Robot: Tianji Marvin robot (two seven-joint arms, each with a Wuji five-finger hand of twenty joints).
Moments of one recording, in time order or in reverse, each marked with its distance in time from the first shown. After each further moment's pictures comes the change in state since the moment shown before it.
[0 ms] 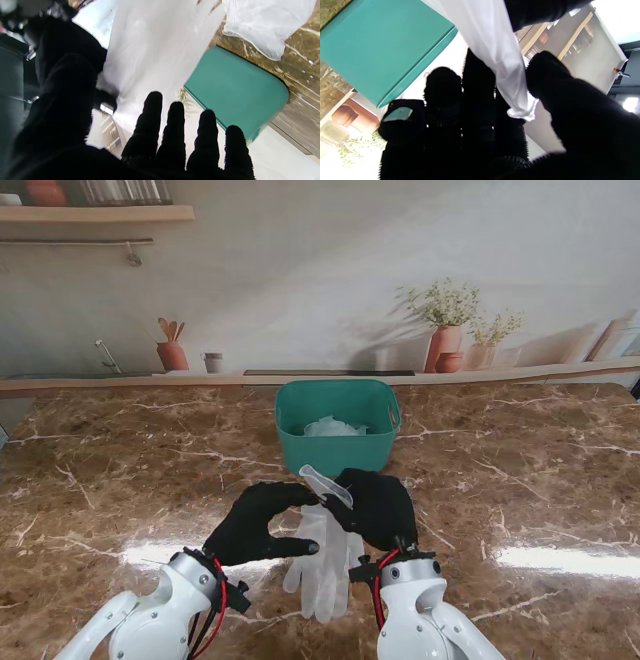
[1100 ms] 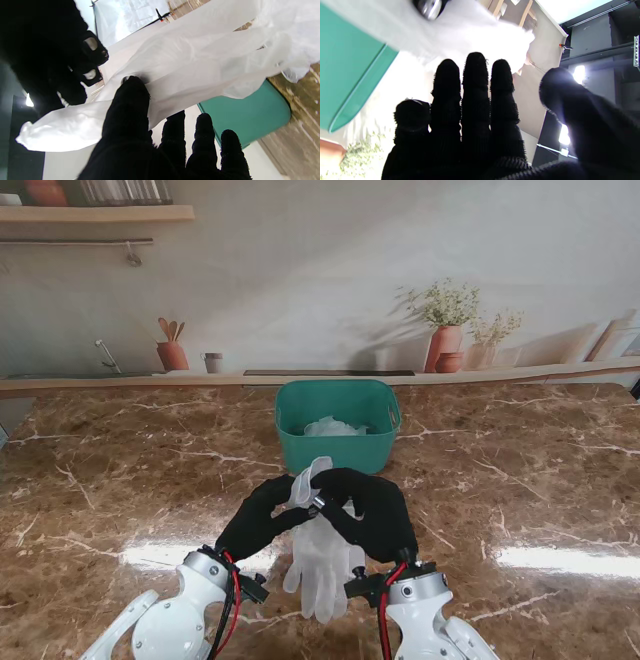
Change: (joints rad) left arm -0.054 -0.046 0.060 0.088 -0.248 -0.002 0.084; right arm -0.081 -0.009 0.050 -0.047 0.088 -0.305 0.028; left_hand 0.586 0.362 -0.379 -0.035 0.077 -0.206 0.548 0.582 0.099 -0.002 0.090 0.083 -0.042 -0.048 0.030 0.050 -0.009 -0.067 -0.126 0.191; right_hand -0.161 0.154 -0.046 0.154 -0.111 0.087 -0.498 0.005 -0.254 0.015 -0.182 -0.149 -0.285 -0.023 -0.256 -0.029 -0.261 -0.086 -0.124 0.049
